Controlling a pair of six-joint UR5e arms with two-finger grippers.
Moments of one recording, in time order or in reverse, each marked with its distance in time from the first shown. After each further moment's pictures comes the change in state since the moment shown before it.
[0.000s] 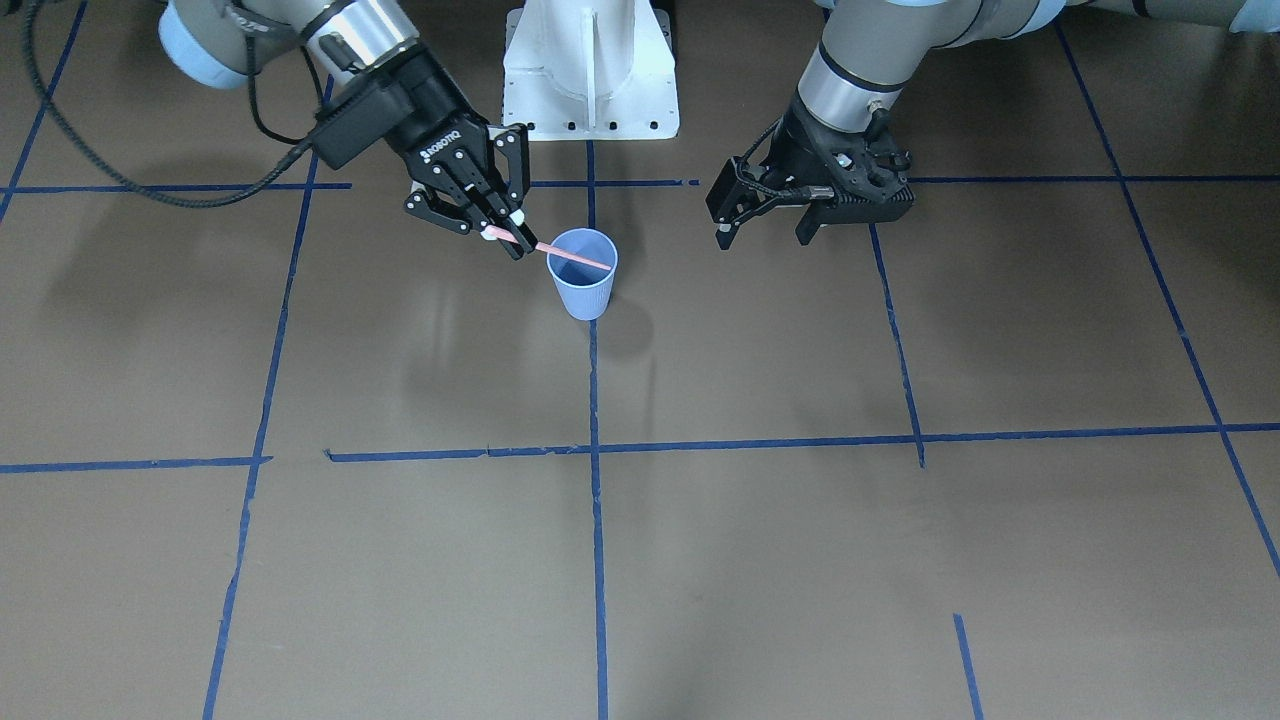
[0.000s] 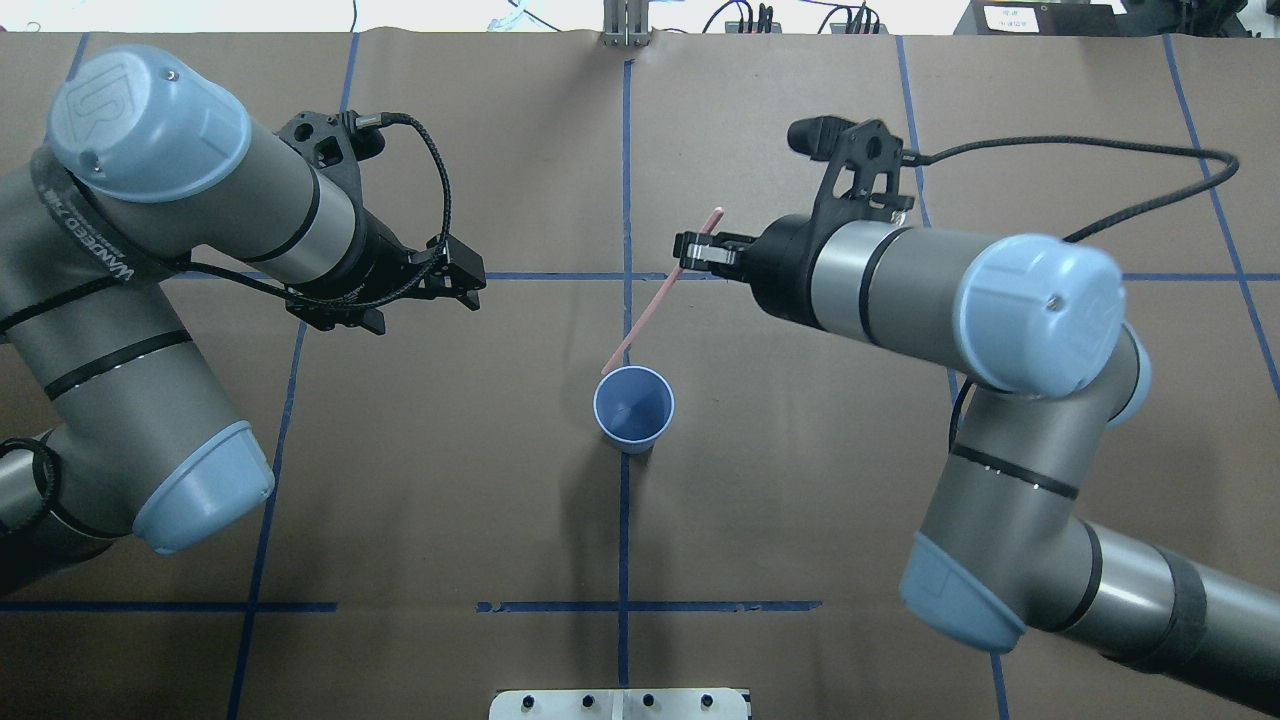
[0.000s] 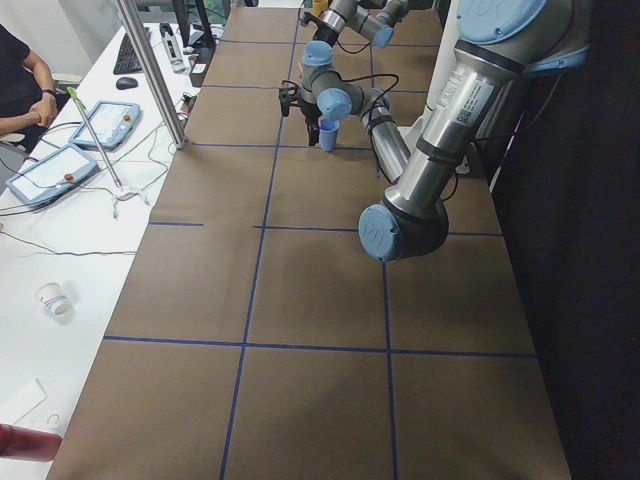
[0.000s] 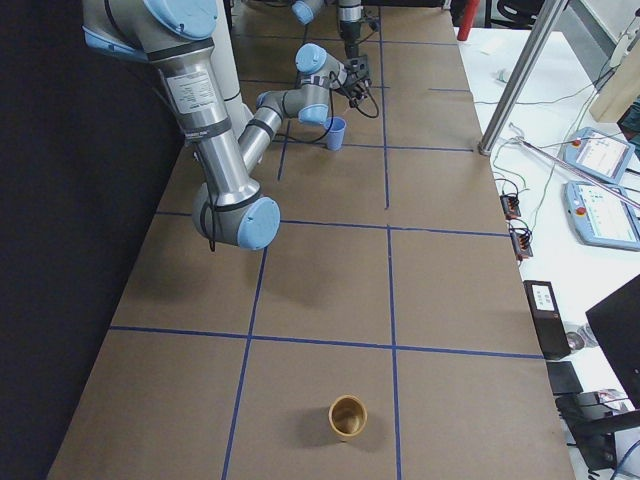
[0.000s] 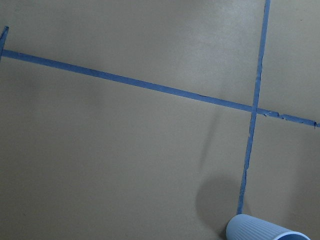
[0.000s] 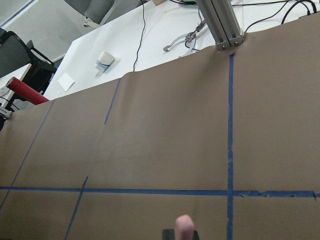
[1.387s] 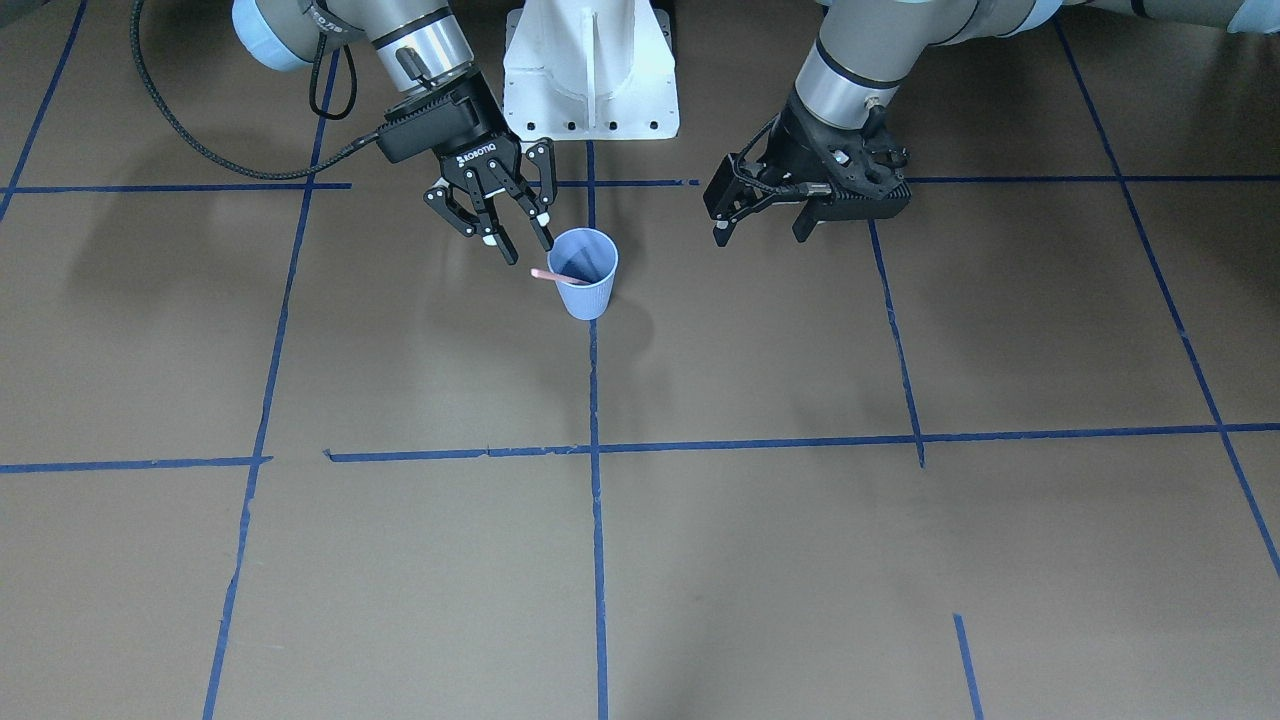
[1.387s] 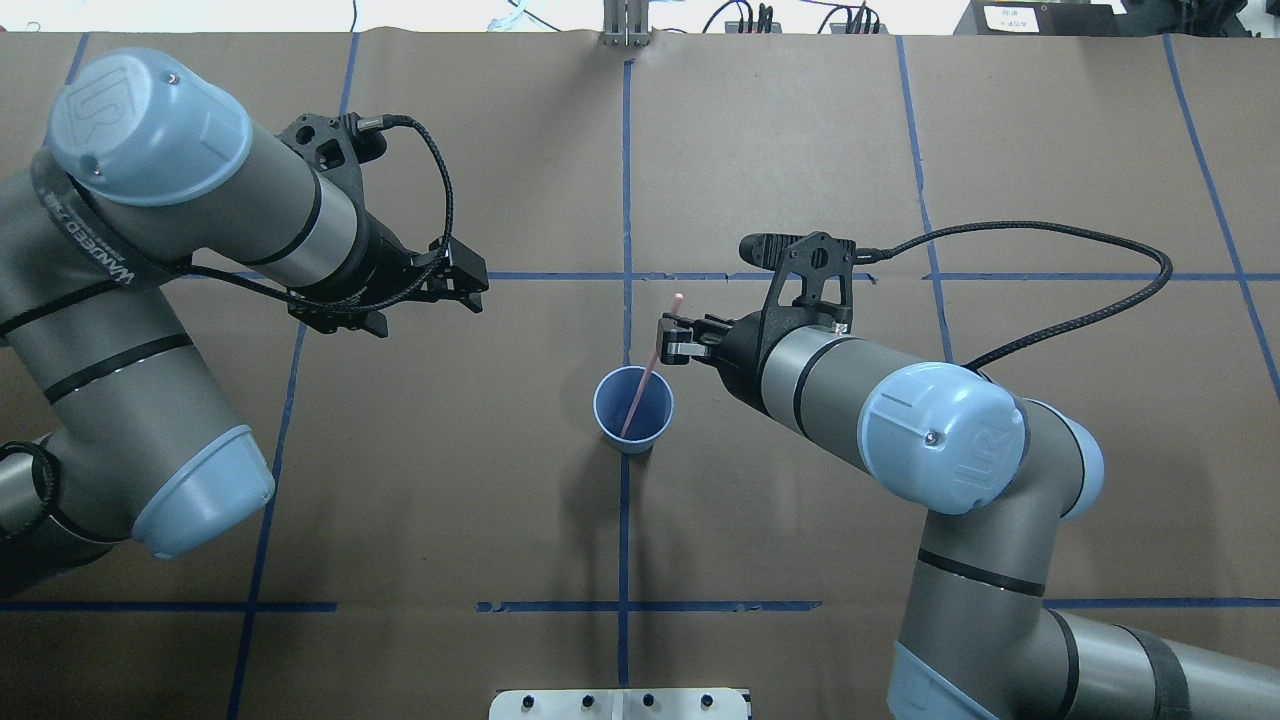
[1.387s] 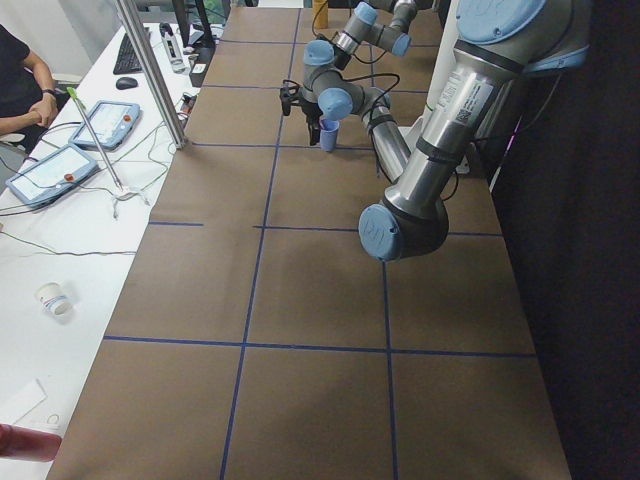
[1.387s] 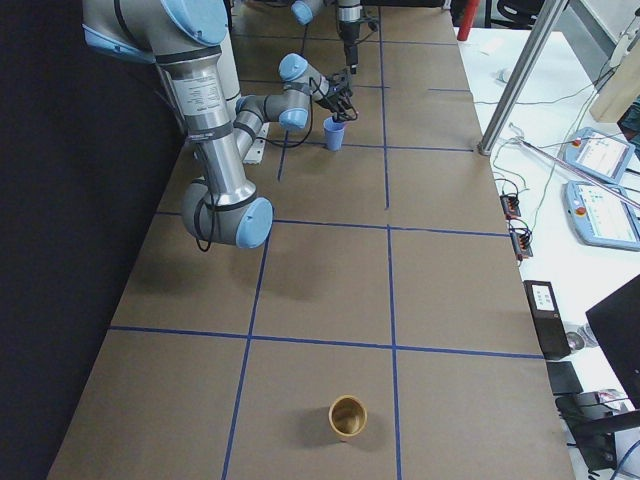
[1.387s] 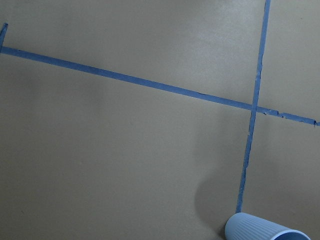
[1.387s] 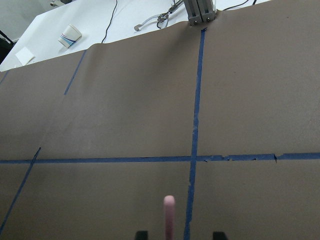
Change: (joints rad) left arm 0.003 0.004 -0.006 0.000 -0.001 -0.004; right arm -0.135 -0.030 0.019 -0.116 -0.168 -0.036
